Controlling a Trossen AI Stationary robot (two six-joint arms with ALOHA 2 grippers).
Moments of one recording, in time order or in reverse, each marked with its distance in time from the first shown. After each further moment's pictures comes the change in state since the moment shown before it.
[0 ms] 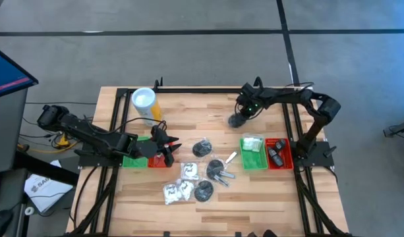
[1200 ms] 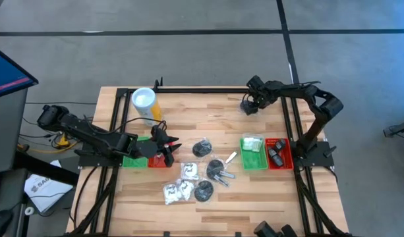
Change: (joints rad) left arm 0.000 0.000 0.000 0.001 0.000 0.000; right arm -0.164 0.021 0.008 -0.109 0.171 0.091
